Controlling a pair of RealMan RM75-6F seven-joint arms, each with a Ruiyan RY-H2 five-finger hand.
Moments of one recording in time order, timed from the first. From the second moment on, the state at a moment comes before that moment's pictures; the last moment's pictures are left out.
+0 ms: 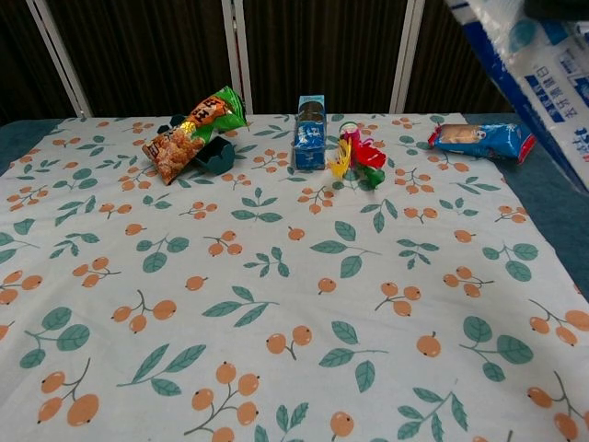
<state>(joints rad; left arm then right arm) -1.24 -1.42 -0.36 -1.44 1.71 1.03 0.42 0.37 -1.24 0.34 -2.23 -1.09 1.34 0.29</state>
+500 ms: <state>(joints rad) -1.27 -1.44 -0.46 -1.47 1.61 1.10 0.53 0.29 -1.24 0.39 -2.25 -1.16 1.39 0.58</state>
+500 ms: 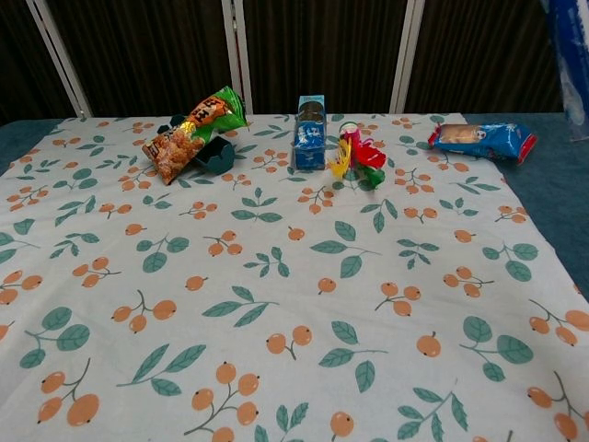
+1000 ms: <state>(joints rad) -0.96 -1.26 -0.40 -1.64 1.55 1.33 0.39 0.24 -1.22 0.48 -2.18 -1.12 1.42 0.77</state>
